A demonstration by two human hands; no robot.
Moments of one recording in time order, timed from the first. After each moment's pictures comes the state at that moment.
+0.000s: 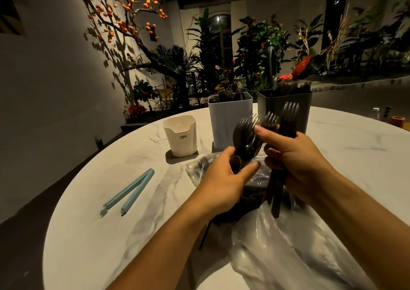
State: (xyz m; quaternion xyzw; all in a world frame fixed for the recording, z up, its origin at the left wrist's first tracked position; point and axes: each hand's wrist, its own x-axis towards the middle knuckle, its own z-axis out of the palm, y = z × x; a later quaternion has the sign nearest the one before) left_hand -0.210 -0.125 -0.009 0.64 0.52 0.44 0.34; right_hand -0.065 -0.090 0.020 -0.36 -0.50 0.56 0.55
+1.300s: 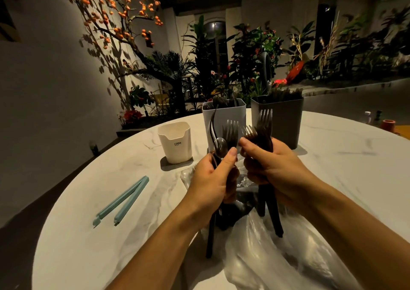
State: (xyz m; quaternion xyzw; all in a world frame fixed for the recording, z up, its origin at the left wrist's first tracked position) left_hand -0.210 -0.131 0.000 0.54 0.43 0.55 0.47; right_hand -0.068 -0.098 0.019 -0.29 -0.58 0.60 0.47
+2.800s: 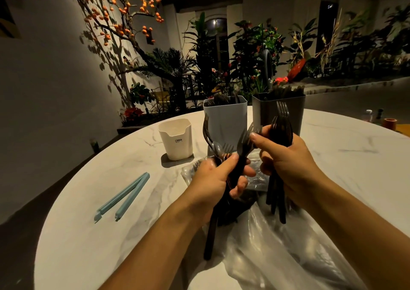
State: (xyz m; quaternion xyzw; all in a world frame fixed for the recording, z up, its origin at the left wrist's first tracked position) left_hand -0.209 -0.135 0.004 0.48 0.43 0.52 0.55; right_hand -0.063 -0.089 0.013 -0.36 -0.54 0.50 0.57
